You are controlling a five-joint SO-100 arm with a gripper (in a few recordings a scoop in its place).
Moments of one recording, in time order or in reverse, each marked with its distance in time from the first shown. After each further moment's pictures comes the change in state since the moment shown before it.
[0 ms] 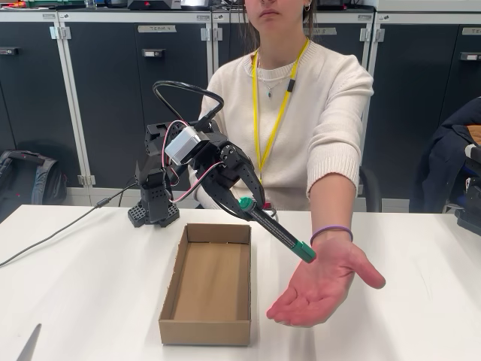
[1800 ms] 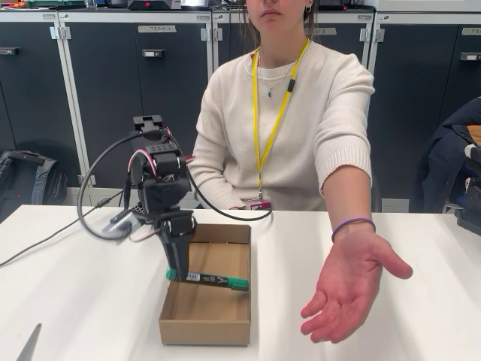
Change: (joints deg) arm 10.3 17.4 39.7 16.0 25.8
